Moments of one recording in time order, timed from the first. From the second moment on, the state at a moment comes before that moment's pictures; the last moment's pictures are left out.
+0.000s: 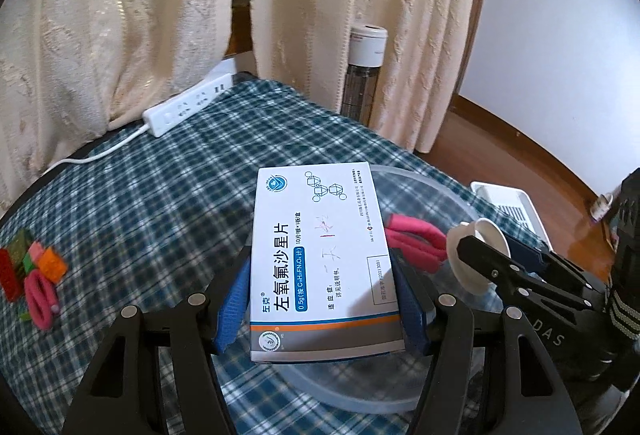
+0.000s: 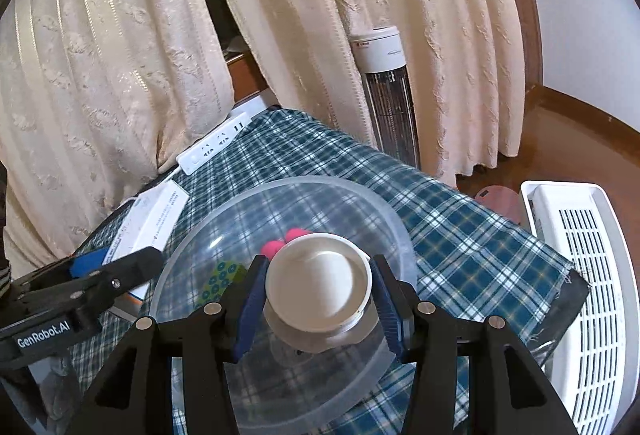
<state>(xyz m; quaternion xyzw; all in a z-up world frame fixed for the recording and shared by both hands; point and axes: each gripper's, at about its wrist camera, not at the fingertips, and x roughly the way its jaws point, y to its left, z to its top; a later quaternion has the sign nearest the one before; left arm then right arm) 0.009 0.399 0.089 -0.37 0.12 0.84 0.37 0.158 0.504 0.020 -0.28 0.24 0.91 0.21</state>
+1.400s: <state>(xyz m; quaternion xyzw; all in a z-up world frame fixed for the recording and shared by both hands) -0.009 0.354 0.086 -0.37 0.08 0.87 0.32 0.154 0.485 0.028 -0.27 0.24 0.91 0.20</state>
